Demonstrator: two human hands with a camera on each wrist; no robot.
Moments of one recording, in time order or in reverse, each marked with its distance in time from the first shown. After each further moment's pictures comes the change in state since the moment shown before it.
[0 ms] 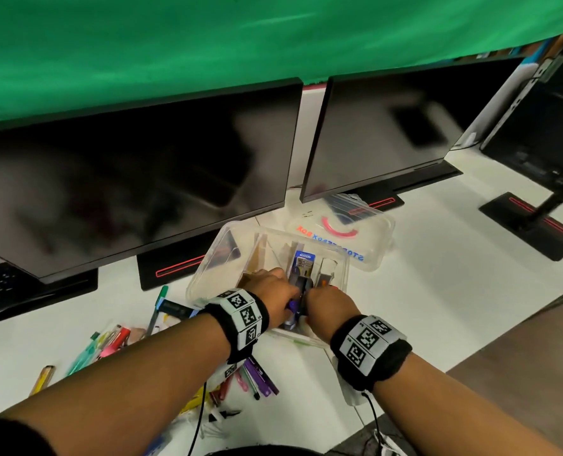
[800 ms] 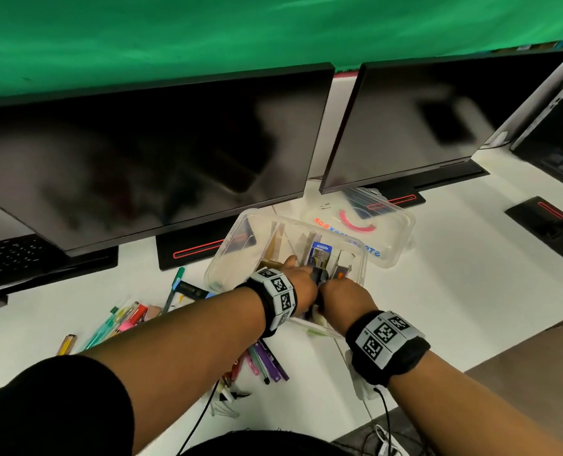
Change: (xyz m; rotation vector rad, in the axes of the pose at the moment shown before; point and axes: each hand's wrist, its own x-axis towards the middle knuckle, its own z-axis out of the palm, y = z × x) left_hand 0.013 0.022 -0.018 0.271 -0.320 0.100; right_hand 0.008 0.004 0.012 0.051 0.031 0.022
